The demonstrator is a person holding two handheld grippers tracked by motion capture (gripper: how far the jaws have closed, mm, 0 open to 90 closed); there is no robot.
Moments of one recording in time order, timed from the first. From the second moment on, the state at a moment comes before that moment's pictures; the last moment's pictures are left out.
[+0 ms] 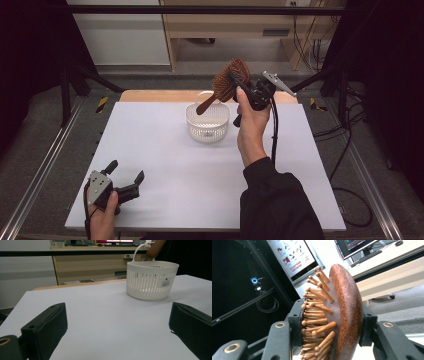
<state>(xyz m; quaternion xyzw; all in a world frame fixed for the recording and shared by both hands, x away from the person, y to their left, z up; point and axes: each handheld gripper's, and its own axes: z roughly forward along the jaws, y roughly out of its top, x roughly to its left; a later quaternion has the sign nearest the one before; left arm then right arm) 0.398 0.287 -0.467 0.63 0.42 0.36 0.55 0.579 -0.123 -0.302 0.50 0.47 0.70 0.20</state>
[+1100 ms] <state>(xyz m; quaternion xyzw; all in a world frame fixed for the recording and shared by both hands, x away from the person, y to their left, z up) 0.399 0.287 -0.467 0.63 0.42 0.36 0.55 0.587 -0.126 -0.321 0.51 0.48 0.68 0.21</state>
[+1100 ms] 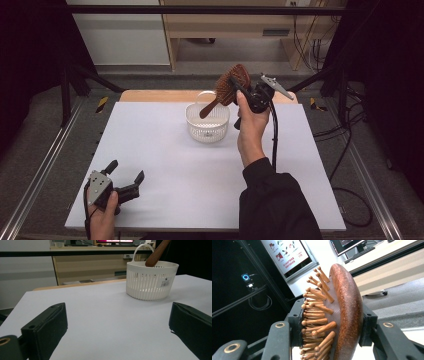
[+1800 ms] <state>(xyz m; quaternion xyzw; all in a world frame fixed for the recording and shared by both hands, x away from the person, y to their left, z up) 0.399 0.288 -0.467 0.63 0.42 0.36 0.55 0.590 -0.123 -0.339 0.52 0.49 0.67 0.20</state>
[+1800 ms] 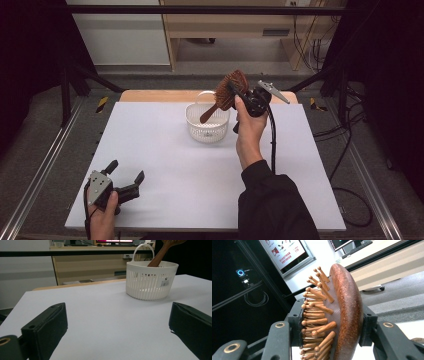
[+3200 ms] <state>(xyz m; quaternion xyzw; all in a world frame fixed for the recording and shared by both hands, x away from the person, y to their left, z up) 0.399 0.287 -0.467 0.63 0.41 0.36 0.55 0.598 -0.111 -0.365 0.53 0.50 0.65 0.20</state>
